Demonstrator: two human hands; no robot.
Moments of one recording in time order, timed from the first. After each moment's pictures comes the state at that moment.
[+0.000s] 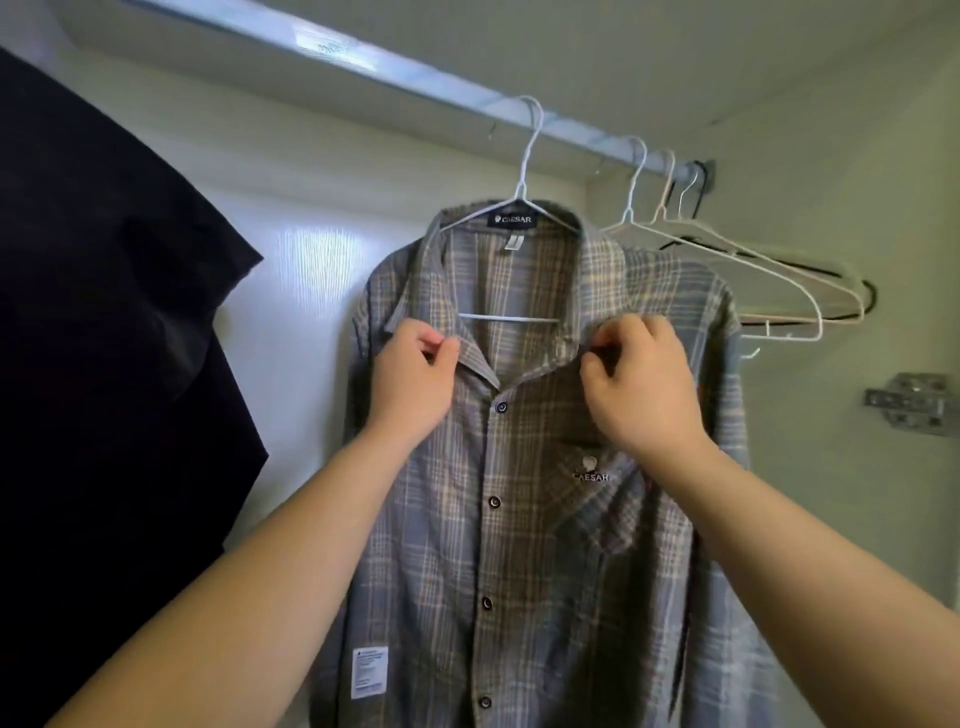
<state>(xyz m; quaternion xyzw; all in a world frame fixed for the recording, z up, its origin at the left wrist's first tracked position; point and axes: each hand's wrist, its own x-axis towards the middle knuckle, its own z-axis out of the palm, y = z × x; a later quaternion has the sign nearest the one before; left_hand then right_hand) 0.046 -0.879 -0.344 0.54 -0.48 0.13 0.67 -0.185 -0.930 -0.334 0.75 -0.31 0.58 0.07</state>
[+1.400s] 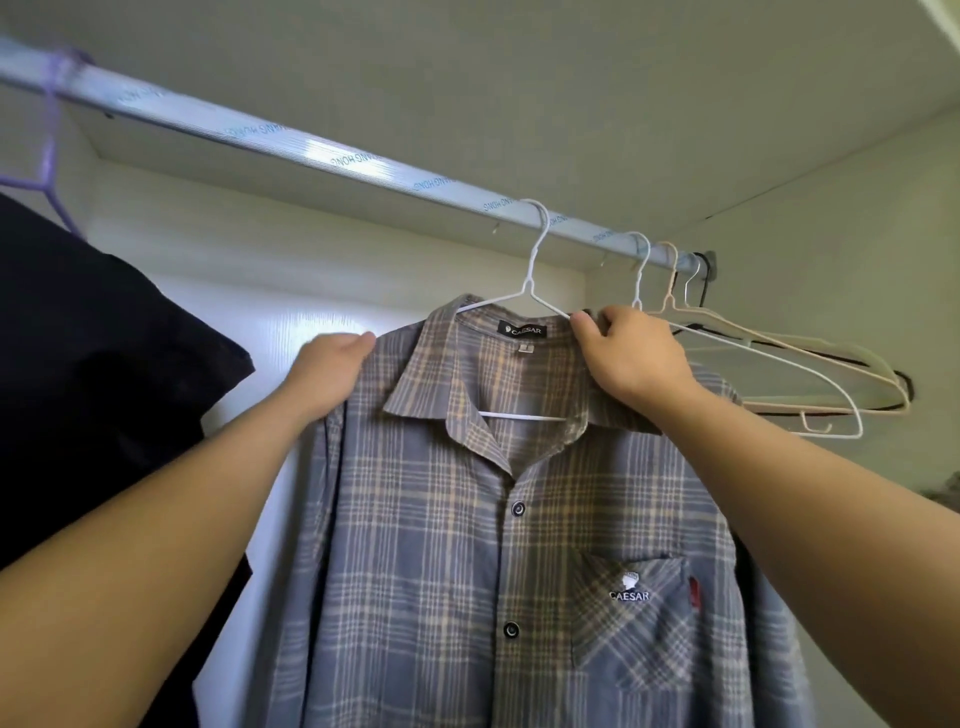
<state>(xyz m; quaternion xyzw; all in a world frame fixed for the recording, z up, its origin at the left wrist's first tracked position) 0.183 -0.883 -0.223 0.64 -0.51 0.17 0.55 -0.144 -0.987 -0.206 0.74 -0.37 0.55 0.08</state>
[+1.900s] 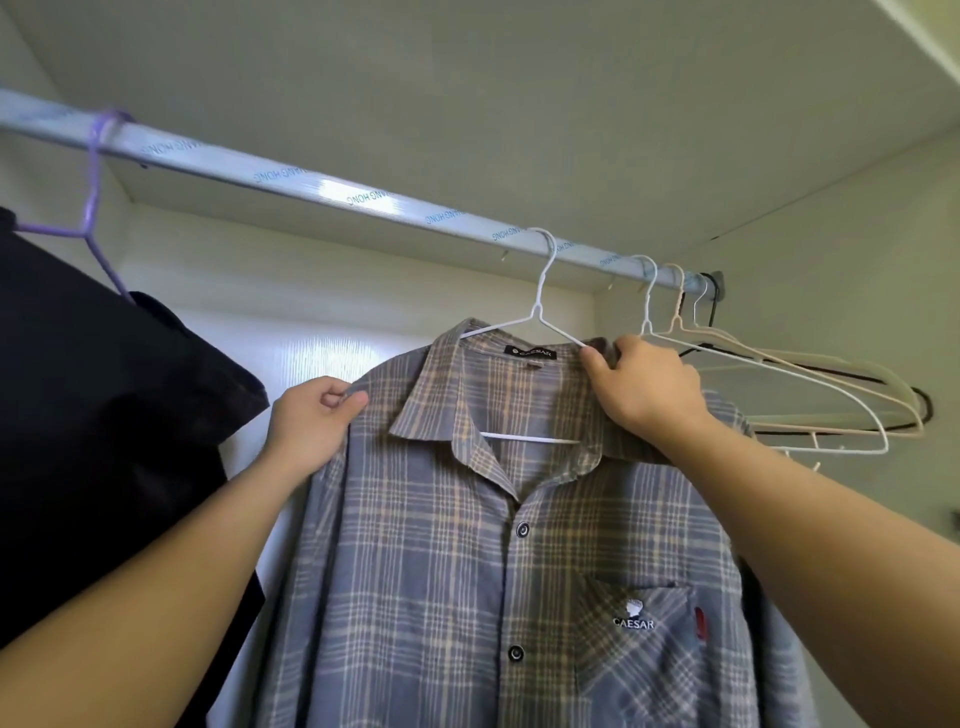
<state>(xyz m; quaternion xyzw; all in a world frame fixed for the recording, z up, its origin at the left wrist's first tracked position) 0.205 -0.869 -0.263 0.58 -0.47 0.21 0.63 -0.142 -0.999 -0.214 0.73 -0.41 0.53 0.12</state>
